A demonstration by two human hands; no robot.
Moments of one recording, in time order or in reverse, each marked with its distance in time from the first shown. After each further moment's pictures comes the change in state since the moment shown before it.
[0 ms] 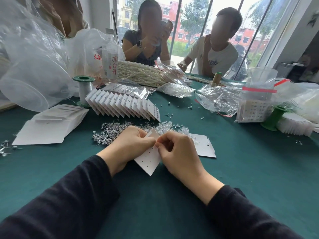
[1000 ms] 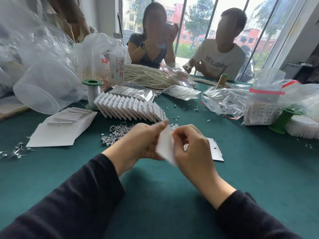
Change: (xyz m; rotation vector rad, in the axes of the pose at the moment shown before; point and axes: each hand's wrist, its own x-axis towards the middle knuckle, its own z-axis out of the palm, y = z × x) left_hand -0.005 0.022 -0.006 -0.405 -0.168 -0.133; right_hand 0.000 -0.001 -0.006 0.037 0.245 -0.113
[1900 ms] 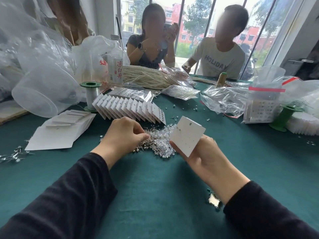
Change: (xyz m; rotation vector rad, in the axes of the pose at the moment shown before) left_hand 0.015 -0.007 -0.037 1.006 0.412 0.433; right_hand 0.014 0.007 -0.014 1.206 -0.090 0.858
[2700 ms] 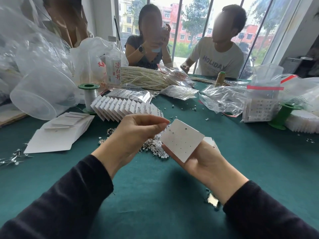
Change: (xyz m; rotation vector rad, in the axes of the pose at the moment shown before) left_hand -0.009 0.035 -0.007 -1.063 -0.230 -0.180; right_hand -0.007 -0.003 0.008 0.114 -0.092 0.128
